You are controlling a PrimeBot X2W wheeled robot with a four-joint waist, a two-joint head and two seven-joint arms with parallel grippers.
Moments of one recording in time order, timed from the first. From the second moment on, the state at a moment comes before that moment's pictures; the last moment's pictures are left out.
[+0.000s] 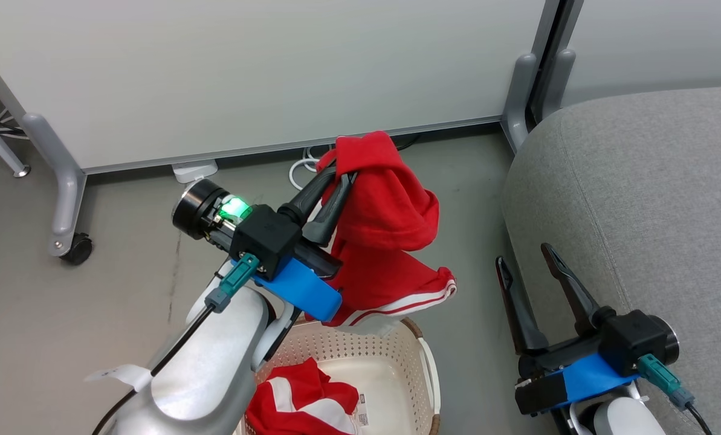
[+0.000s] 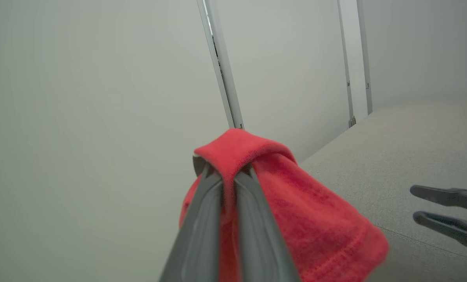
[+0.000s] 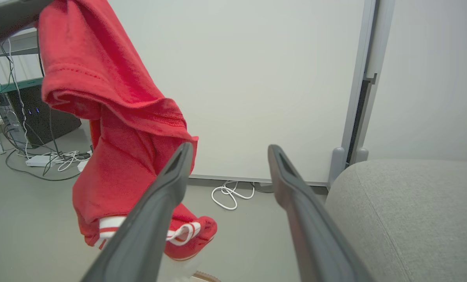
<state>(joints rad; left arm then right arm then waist) -0.57 0.18 -0.59 0.32 -0.24 -0.12 -0.26 -0.13 -0.05 0.14 0.18 0.11 0.13 -0.26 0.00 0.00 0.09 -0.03</state>
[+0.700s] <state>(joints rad) -0.59 0.14 -0.65 0.34 -0.23 -0.12 -0.26 -0.38 -0.15 0.39 0.17 0.10 0.13 -0.26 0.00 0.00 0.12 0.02</state>
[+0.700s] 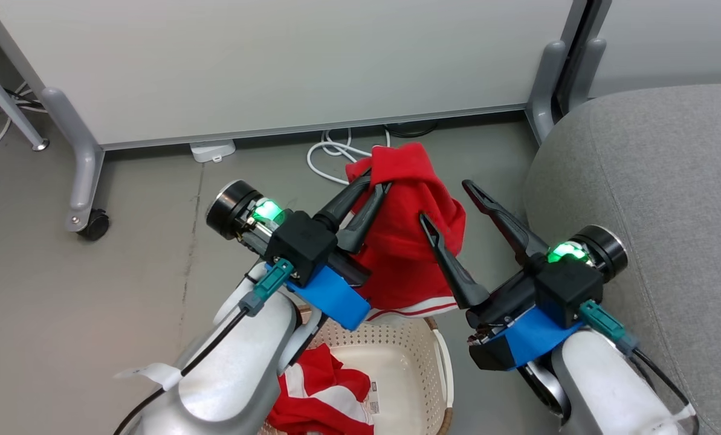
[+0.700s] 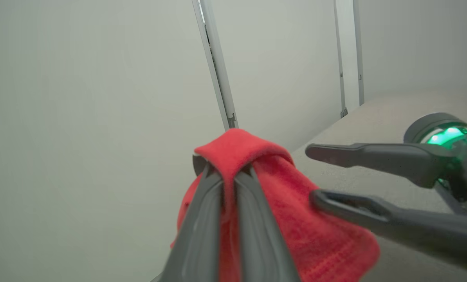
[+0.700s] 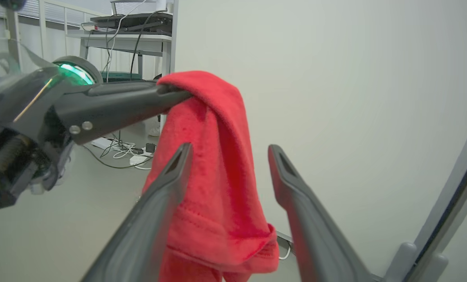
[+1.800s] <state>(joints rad) -0.61 0.09 -0.73 0.32 -0.24 -0.13 -0.26 -0.48 -0.10 0.44 0.42 0.13 0.13 -0.26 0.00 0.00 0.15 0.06</state>
